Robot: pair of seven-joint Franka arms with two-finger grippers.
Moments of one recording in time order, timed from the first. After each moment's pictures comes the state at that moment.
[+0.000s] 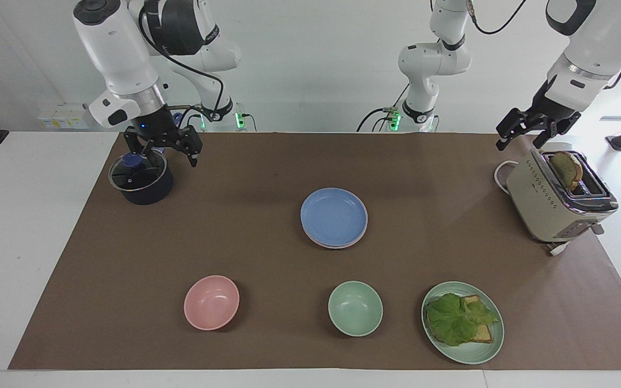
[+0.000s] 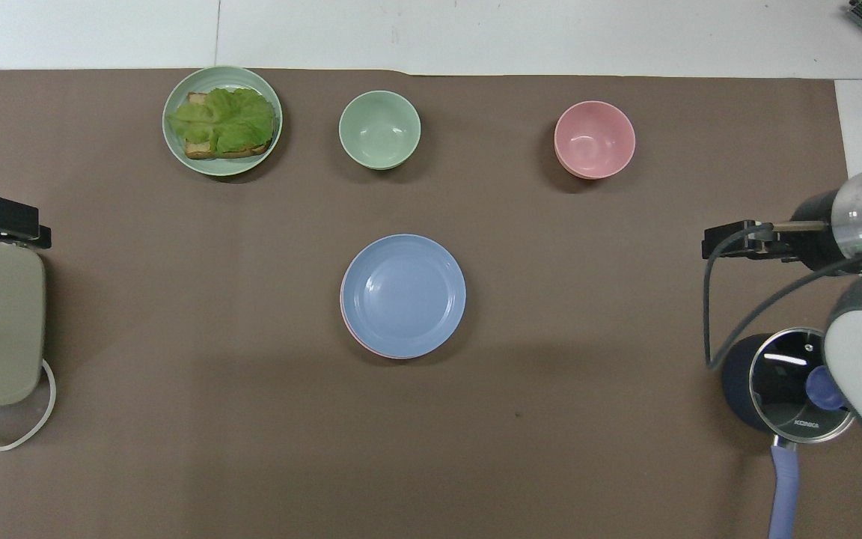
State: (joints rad) left arm -0.02 0.00 0.00 -1.53 -0.07 1.53 -0.08; right arm 0.11 -0.07 -0.08 -1.76 0.03 1.74 0.09
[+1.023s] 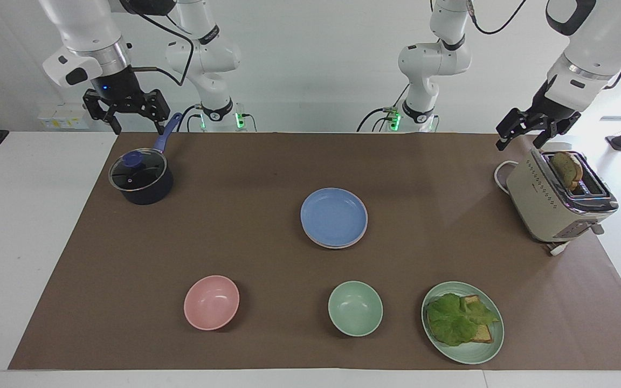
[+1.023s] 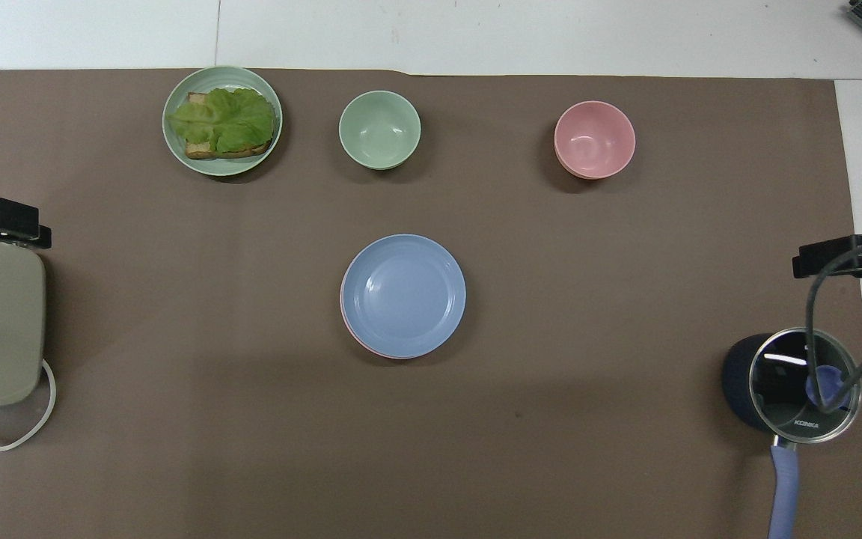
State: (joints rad) left arm -0.02 0.00 0.00 -1.53 -0.07 1.53 -0.08; right arm 0.05 -0.08 -0.05 -1.60 -0.03 1.51 -0.02
